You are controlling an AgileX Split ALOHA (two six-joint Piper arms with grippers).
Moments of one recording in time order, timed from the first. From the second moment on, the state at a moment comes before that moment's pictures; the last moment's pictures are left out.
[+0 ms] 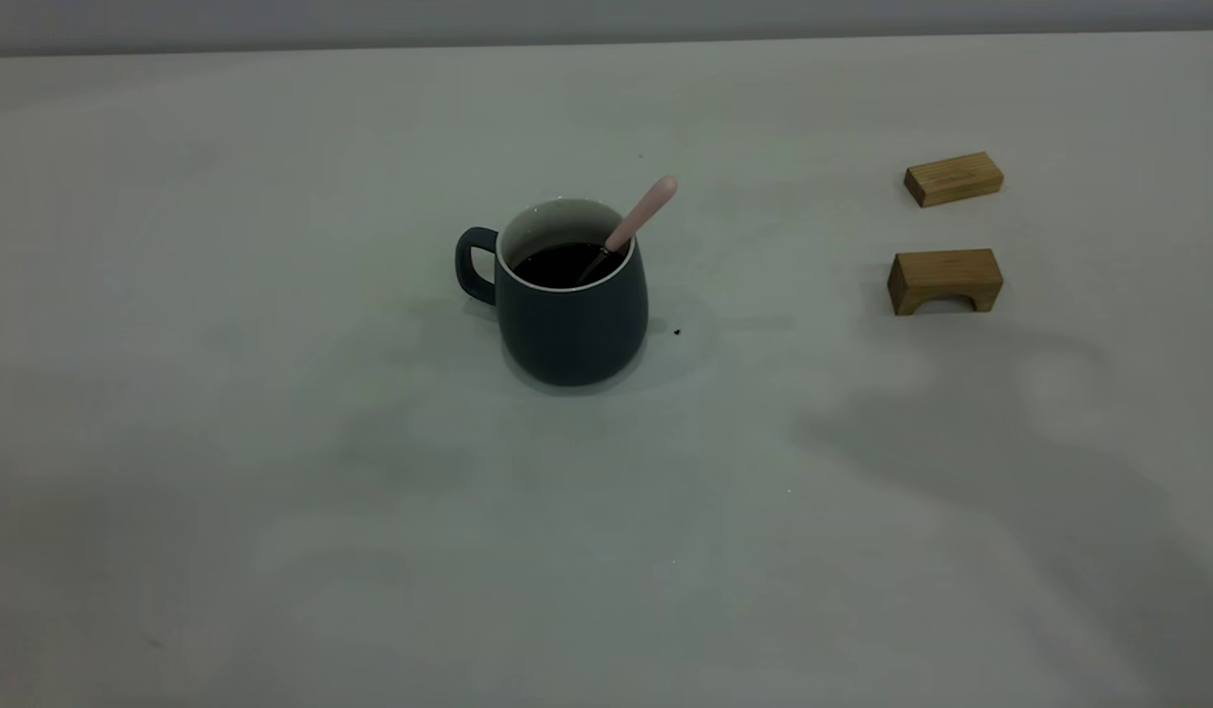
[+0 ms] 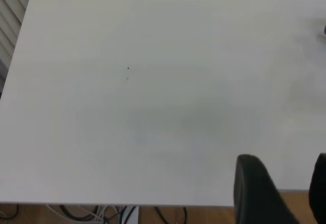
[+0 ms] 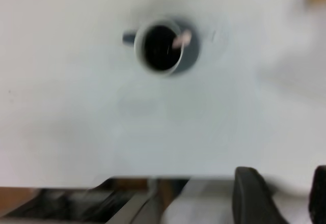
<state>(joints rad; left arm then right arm) 0.01 -0.02 -0.49 0.06 1.13 0.00 0.35 1.40 -1.50 0.21 1.23 0.43</state>
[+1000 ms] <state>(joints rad) 0.01 -0.02 -0.49 0.06 1.13 0.00 0.13 0.04 -0.53 0.03 1.19 -0.03</state>
